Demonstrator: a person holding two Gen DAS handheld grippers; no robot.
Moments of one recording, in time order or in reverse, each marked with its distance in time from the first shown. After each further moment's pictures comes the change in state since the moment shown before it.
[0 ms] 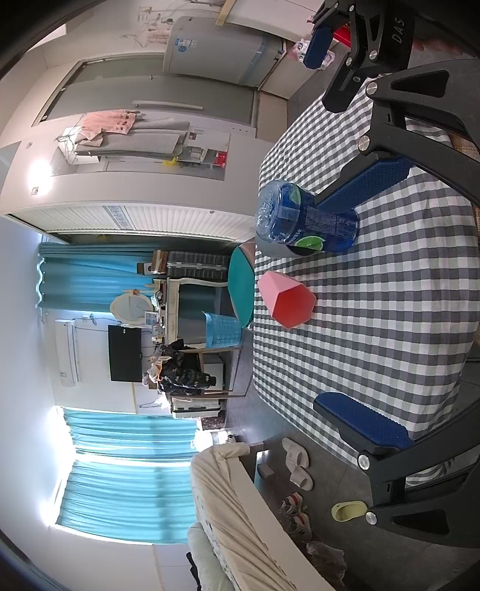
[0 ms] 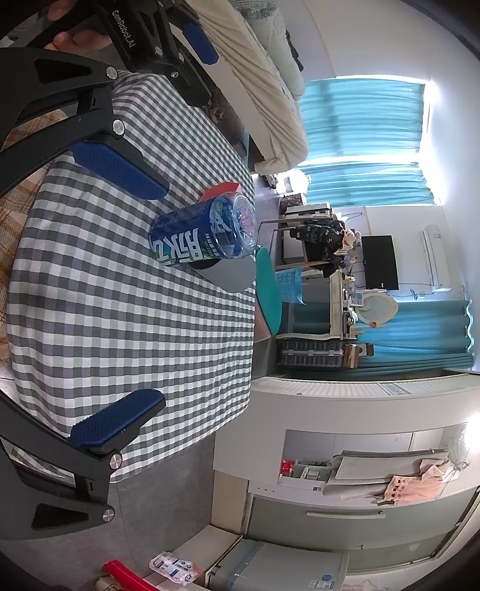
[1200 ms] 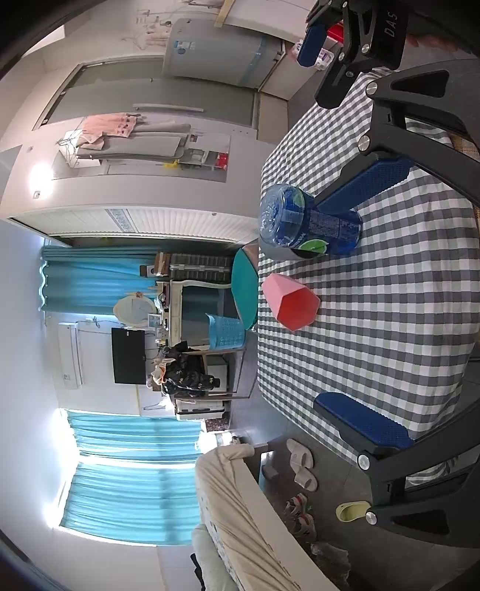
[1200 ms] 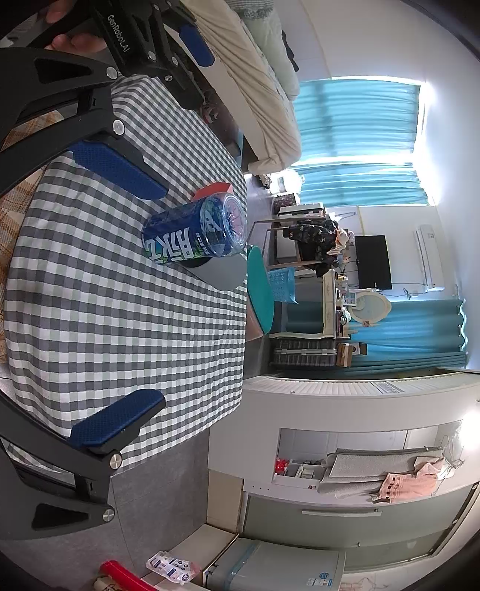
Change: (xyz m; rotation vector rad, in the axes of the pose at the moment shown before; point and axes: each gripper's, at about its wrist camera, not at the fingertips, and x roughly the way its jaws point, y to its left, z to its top) left arm -0.001 -0.002 -0.002 0.004 -0.005 -0.004; right arm -0.010 -0.003 0.004 0.000 -0.030 0.000
